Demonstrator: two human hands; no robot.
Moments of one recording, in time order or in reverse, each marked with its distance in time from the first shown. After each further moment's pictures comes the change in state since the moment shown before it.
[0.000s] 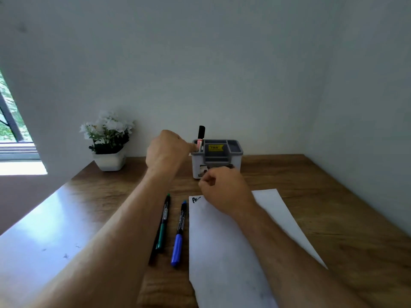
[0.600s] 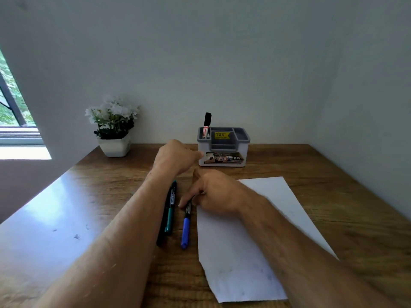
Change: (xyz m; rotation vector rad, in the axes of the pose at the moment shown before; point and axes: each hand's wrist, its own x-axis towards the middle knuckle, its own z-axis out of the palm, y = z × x) left_hand -0.017 -0.033 0.011 -0.036 -0.221 -0.082; right_hand -0.015 -0.031 -0.003 -0.122 -0.512 -0.346
